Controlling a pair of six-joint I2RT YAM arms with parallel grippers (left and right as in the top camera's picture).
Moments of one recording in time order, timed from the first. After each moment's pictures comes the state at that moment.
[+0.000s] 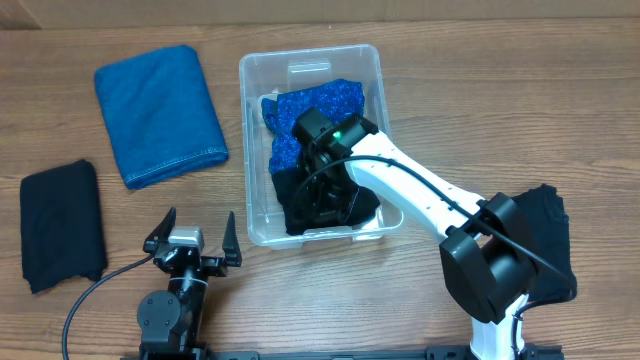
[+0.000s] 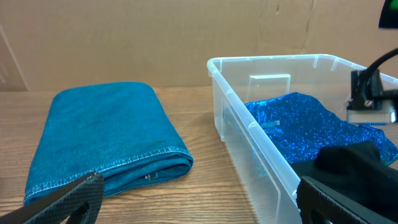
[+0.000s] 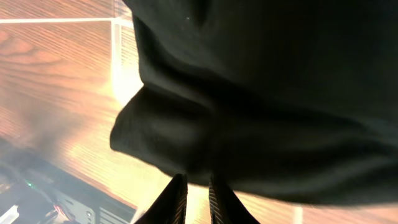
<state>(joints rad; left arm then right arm) -0.03 0.02 0.01 -0.07 0.05 -0.02 0.70 2.02 1.63 -1.17 -0.35 0.36</state>
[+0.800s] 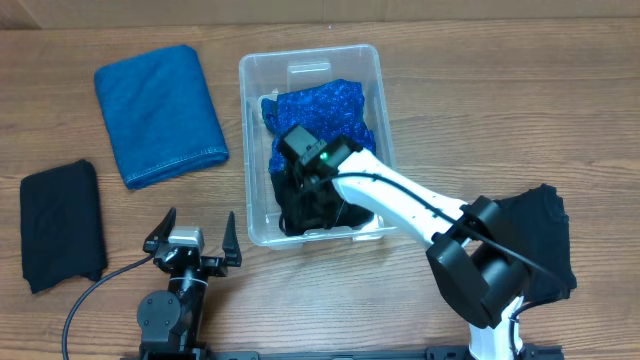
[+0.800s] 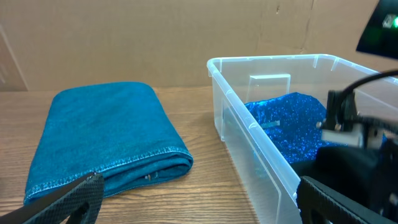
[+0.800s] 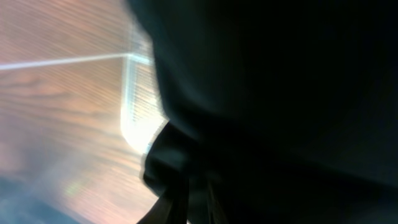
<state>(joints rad) -0.03 0.01 0.01 -0.07 0.05 -0.02 0.76 2.03 1.56 -0.97 -0.27 0.46</state>
